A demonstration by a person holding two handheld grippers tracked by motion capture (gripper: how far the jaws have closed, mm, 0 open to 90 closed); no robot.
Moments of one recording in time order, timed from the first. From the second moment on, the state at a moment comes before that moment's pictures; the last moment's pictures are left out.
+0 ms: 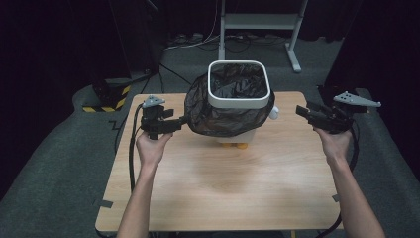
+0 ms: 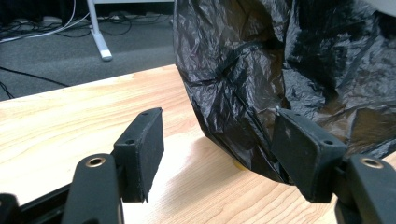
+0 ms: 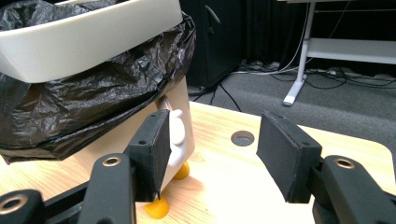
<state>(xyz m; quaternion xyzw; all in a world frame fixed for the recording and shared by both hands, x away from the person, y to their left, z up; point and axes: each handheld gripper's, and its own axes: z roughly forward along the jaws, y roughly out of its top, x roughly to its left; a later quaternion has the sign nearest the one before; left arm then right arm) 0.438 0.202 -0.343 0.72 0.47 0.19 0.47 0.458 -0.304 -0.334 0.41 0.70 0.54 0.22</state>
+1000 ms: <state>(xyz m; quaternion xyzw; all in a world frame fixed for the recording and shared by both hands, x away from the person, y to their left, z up) 0.438 0.200 -0.370 0.72 0.49 0.19 0.46 0.460 -0.305 -0.369 0.43 0.69 0.54 0.21</state>
